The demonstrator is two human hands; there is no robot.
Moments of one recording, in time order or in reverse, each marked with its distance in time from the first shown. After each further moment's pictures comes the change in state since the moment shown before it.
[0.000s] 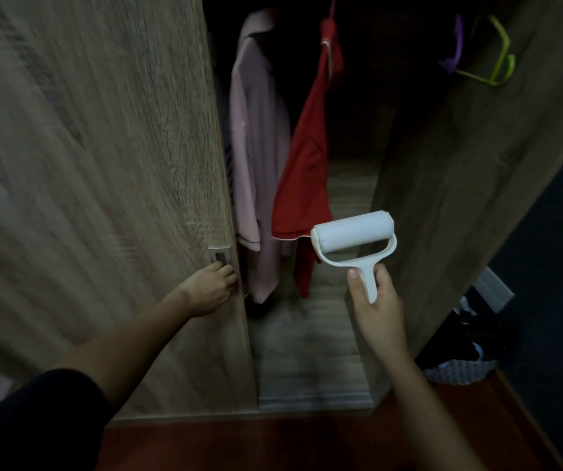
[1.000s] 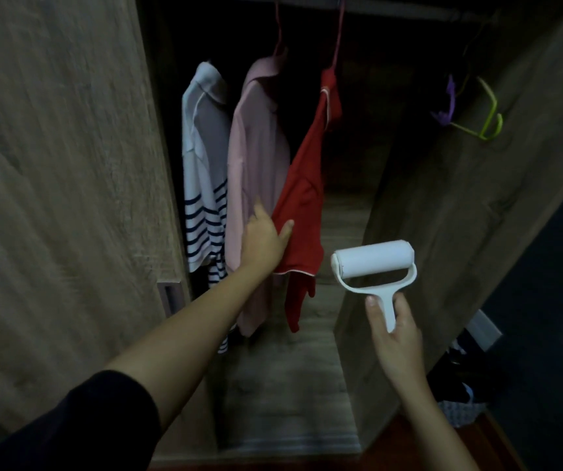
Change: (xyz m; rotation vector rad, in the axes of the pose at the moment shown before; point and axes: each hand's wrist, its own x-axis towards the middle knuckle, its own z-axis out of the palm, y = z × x) left_hand 0.090 -0.056 -0.140 -1.423 0.595 -1.035; right_hand 0.026 -0.007 -0.020 -0.004 0.034 0.008
